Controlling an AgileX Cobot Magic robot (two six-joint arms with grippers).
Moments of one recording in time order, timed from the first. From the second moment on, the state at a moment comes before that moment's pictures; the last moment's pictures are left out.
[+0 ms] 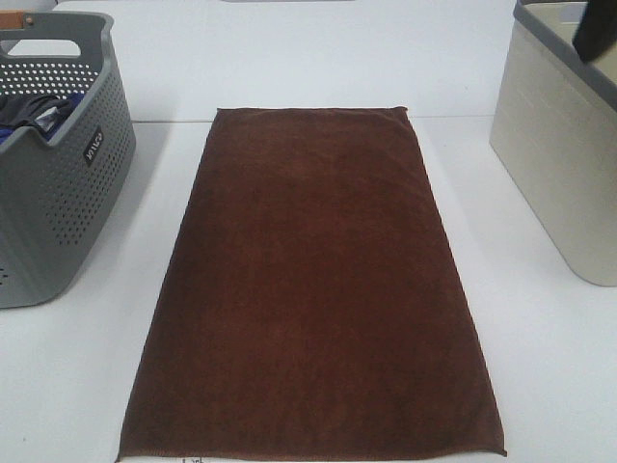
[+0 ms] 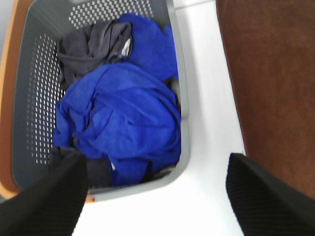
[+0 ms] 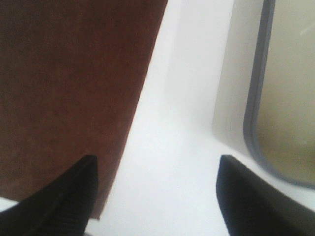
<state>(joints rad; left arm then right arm) -0.42 1.28 -1.43 0.35 1.21 -0.29 0.27 1.36 -1.37 -0.05 1.22 -0.01</state>
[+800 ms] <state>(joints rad) -0.42 0.36 -0.63 0.06 1.22 -0.16 0.27 0.62 -0.59 -0.05 1.22 0.02</state>
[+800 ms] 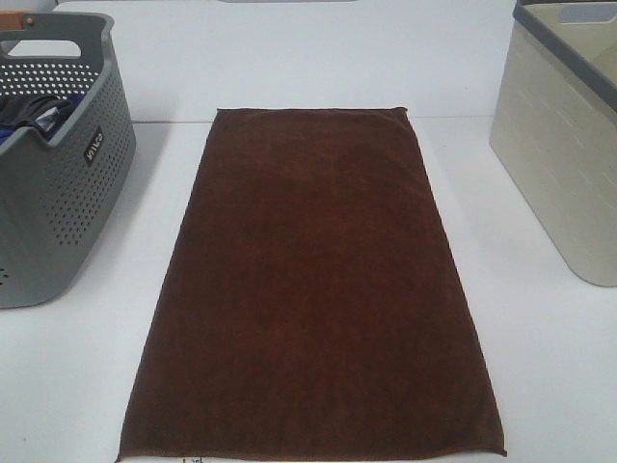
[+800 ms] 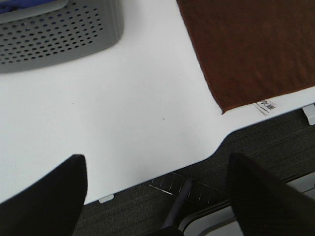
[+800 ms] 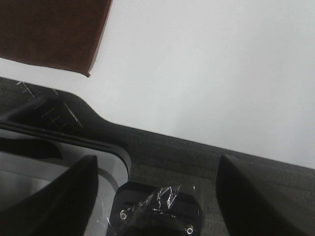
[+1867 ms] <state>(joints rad) -0.42 0.23 -0.51 -0.11 1.06 0.15 0.27 0.16 -0.50 -0.05 1.07 0.01</state>
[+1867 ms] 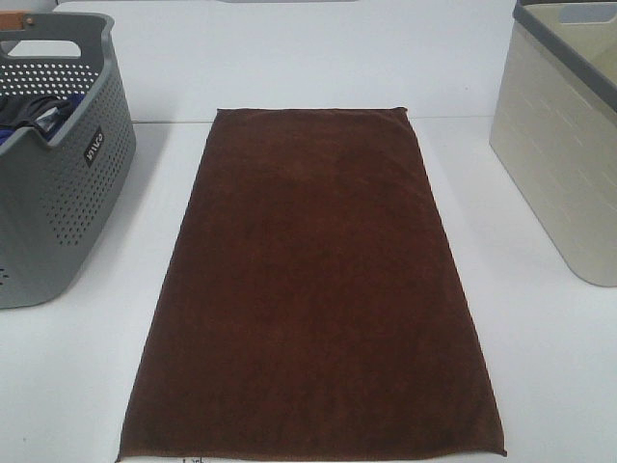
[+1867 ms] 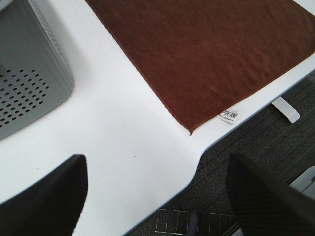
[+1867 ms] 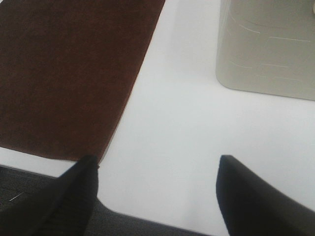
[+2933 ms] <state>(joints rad) -0.05 0.07 -0.51 -0.11 1.05 0.15 0.00 0.03 -0.50 -0.05 1.07 0.02</state>
